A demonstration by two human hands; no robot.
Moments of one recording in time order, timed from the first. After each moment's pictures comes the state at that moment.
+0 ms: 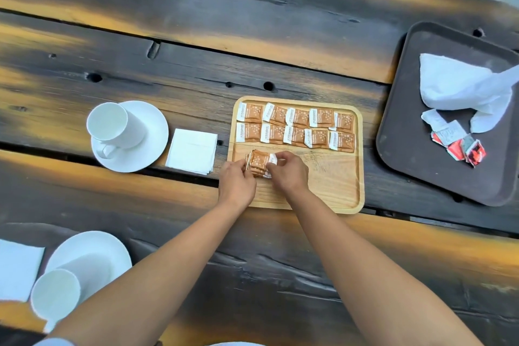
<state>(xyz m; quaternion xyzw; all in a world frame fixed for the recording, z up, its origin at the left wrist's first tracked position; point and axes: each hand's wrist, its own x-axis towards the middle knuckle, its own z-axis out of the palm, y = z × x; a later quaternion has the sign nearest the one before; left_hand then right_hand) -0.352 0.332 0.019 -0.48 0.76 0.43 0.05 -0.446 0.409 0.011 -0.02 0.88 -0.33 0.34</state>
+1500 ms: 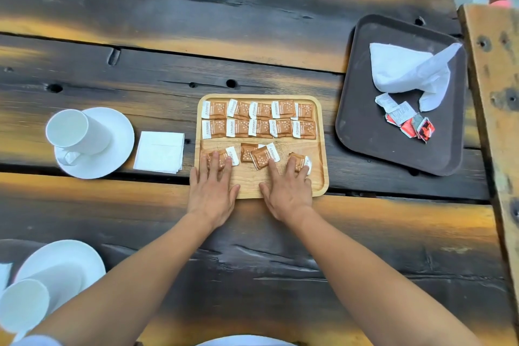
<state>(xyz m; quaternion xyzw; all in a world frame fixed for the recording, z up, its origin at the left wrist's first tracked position) -0.324 0.358 -0.001 -0.23 0.95 0.09 0.21 -0.435 0.506 0.029 -0.28 0.91 0.10 0.29</state>
